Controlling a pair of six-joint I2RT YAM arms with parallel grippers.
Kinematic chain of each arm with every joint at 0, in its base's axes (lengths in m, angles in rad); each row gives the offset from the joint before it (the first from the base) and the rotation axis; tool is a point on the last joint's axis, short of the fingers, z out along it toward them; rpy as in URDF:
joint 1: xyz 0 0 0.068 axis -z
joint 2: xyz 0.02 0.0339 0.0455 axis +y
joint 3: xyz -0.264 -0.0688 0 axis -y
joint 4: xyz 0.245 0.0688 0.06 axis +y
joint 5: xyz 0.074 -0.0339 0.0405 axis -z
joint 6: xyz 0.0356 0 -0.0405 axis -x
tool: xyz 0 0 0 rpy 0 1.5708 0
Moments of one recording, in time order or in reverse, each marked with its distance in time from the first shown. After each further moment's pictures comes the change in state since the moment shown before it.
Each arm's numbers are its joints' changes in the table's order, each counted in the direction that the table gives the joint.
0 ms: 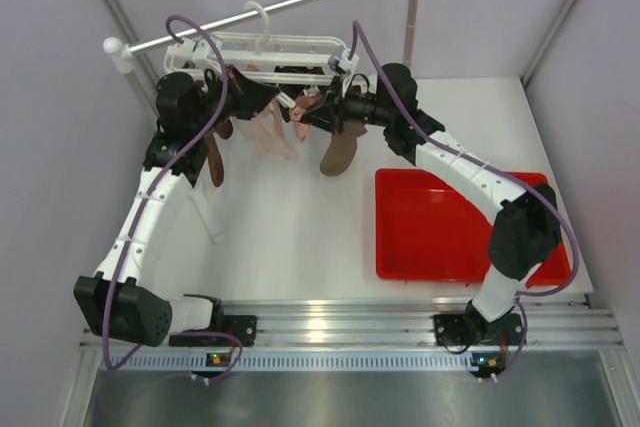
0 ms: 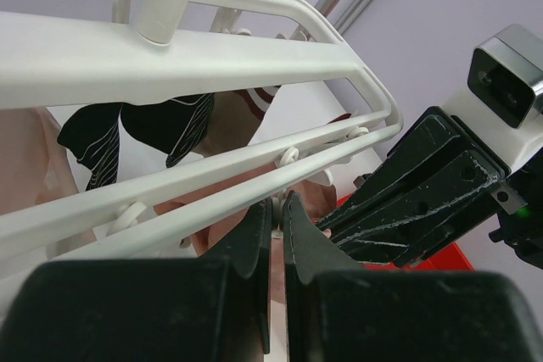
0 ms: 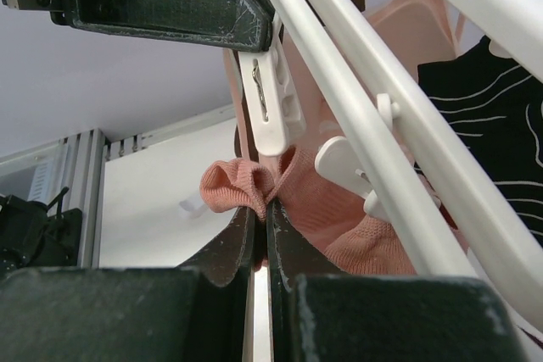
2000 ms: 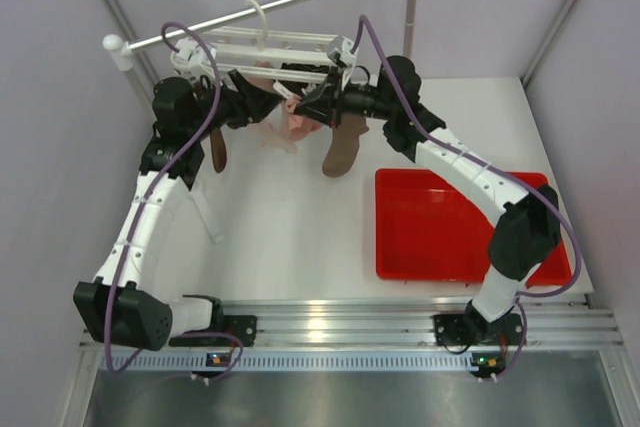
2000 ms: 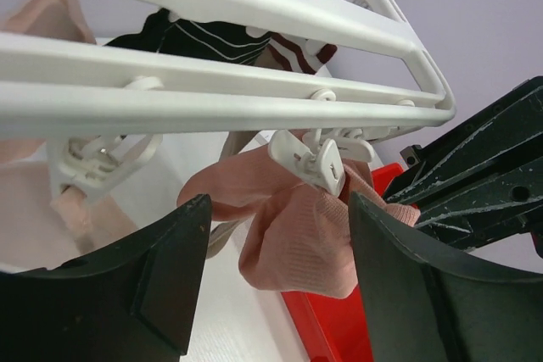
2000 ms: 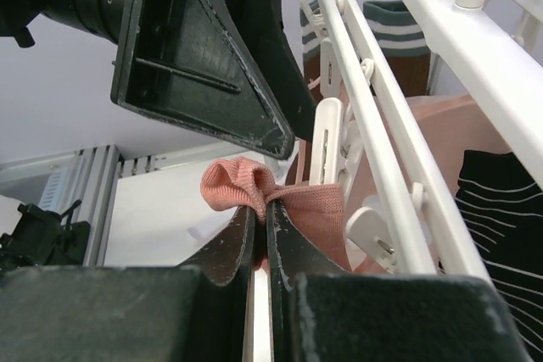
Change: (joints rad) left arm -0.028 -0.013 -0.018 0.069 0.008 0.035; right arm -0.019 0.000 0.066 -0.057 -0.055 -0.006
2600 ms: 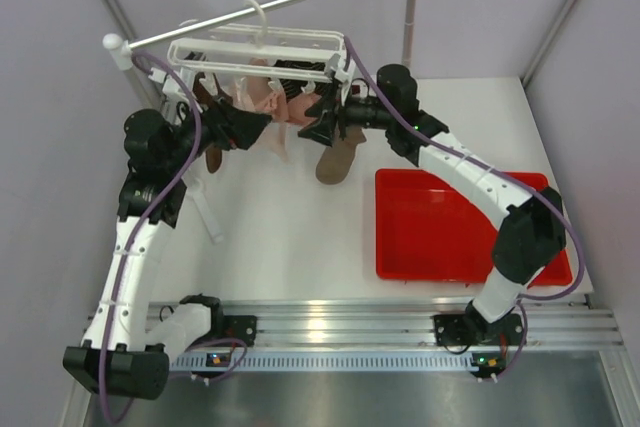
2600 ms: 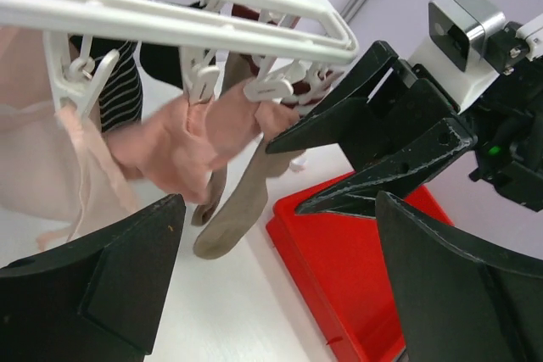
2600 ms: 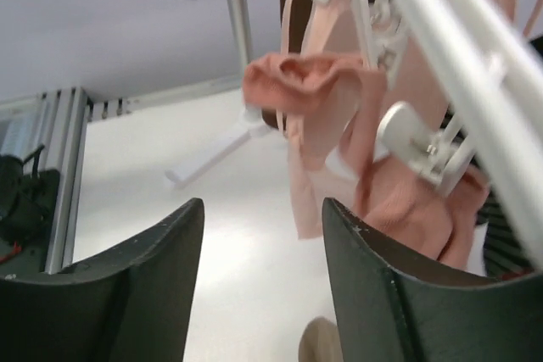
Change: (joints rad) left arm -0.057 -0.247 -0.127 -0.006 0.042 -0.035; right arm 0.013 -0.016 -0.043 0.148 0.029 0.159
